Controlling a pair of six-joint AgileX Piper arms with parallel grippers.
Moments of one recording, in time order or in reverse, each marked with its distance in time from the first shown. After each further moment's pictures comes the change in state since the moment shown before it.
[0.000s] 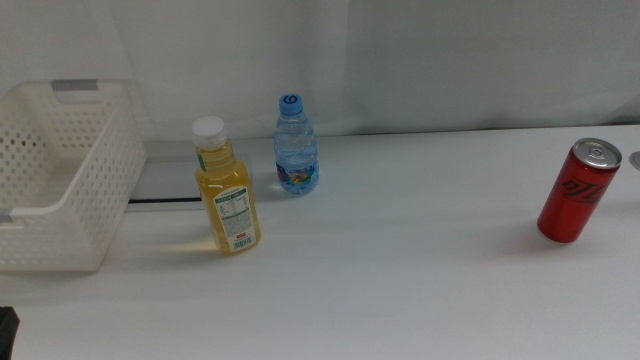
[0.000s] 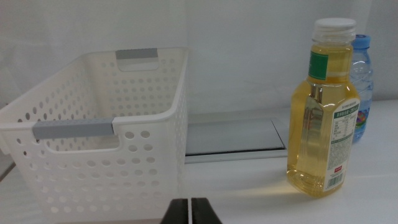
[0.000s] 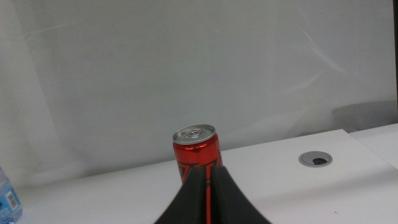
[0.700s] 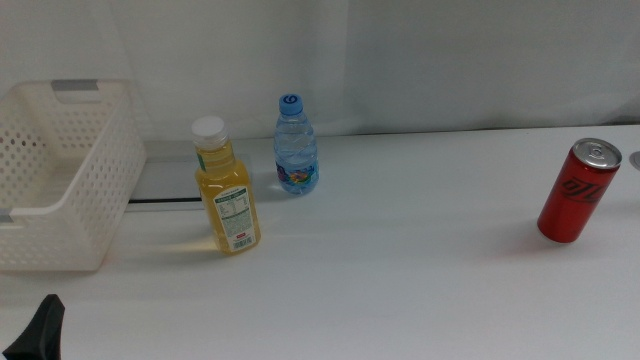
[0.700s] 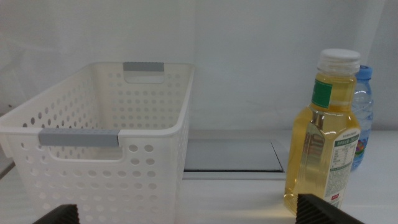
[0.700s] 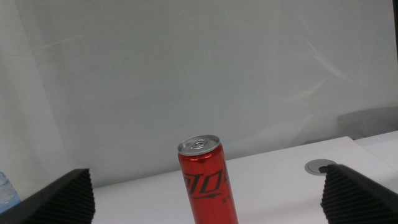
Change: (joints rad) left arm 0.000 0.000 0.000 -0.010 -0.044 -0.065; right arm 0.000 0.000 0.000 0.018 -0.029 0.004
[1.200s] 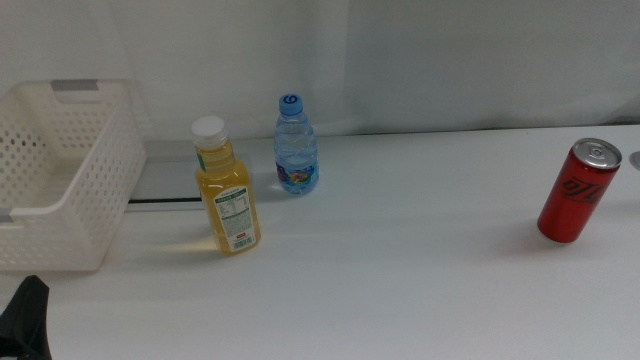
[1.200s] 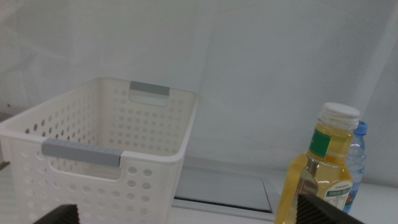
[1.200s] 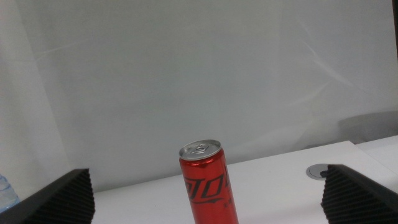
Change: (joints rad) left arm 0.000 0.000 0.000 0.003 -0.079 -0.170; right arm 0.000 0.000 0.000 0.002 -0.014 0.000
